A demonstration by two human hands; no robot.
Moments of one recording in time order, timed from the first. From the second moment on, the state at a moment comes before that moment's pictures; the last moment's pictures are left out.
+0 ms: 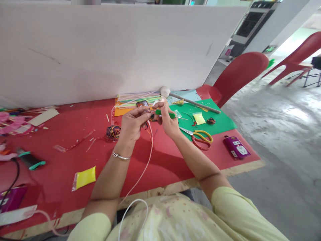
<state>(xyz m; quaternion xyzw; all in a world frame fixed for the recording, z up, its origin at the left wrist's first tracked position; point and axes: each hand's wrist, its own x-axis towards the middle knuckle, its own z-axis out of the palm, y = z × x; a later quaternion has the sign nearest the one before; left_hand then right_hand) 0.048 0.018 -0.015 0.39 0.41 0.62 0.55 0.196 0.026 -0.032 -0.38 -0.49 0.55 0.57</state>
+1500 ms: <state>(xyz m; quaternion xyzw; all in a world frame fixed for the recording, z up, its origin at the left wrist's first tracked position) 0.032 0.012 -0.002 0.36 0.39 0.54 0.65 0.224 0.034 -0.034 -0.30 -0.68 0.35 0.57</state>
